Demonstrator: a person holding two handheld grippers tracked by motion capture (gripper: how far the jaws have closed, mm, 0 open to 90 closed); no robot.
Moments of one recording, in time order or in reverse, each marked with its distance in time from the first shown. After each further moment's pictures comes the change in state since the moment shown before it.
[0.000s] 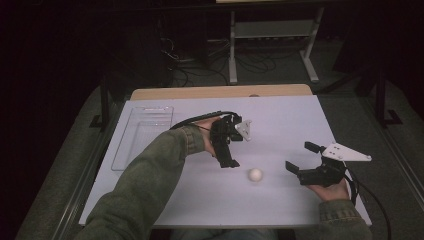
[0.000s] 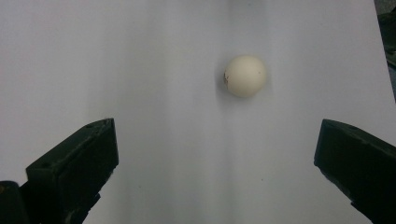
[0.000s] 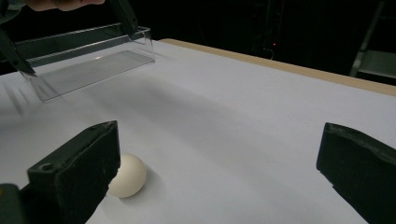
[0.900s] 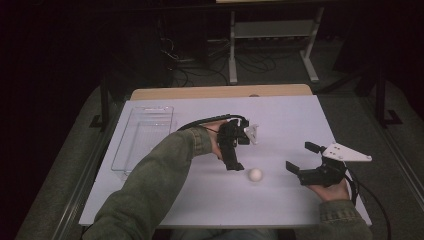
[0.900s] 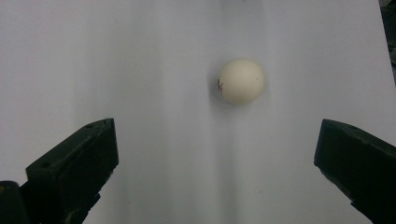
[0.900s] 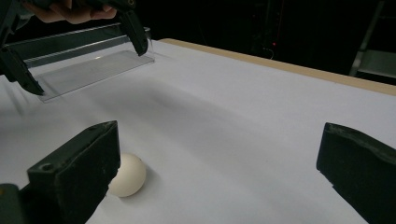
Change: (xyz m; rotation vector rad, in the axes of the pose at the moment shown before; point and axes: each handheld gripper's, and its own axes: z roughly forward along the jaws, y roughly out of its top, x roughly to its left) left arm 0.002 0.010 0.020 0.035 -0.040 0.008; right arm 0.000 0.000 -0.001 0.000 -0.002 0.002
